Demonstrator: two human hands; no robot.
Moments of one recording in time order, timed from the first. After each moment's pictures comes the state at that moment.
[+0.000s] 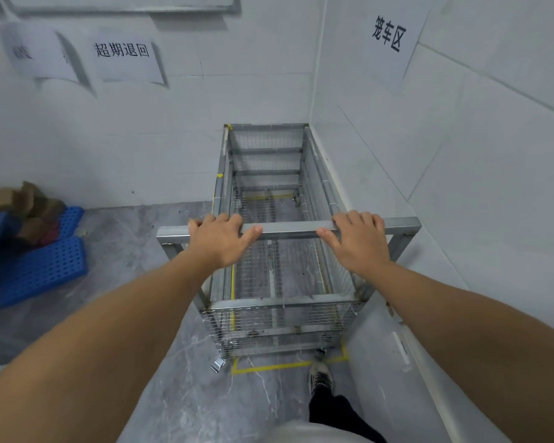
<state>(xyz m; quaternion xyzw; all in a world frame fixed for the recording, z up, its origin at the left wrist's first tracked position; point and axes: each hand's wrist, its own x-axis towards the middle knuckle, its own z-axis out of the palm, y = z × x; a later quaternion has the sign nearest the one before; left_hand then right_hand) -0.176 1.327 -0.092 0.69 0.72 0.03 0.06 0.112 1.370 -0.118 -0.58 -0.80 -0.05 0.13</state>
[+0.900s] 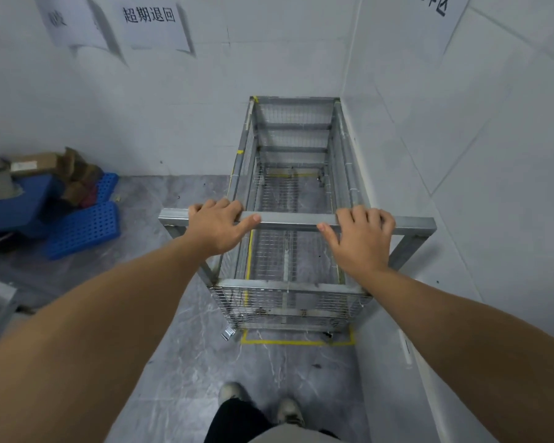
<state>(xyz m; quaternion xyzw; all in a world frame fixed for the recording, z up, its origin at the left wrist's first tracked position) -0.177 1.329 -0.091 0.68 0.73 0.04 0.06 0.110 1.372 -0.128 -0.57 -0.80 -0.08 0.18</state>
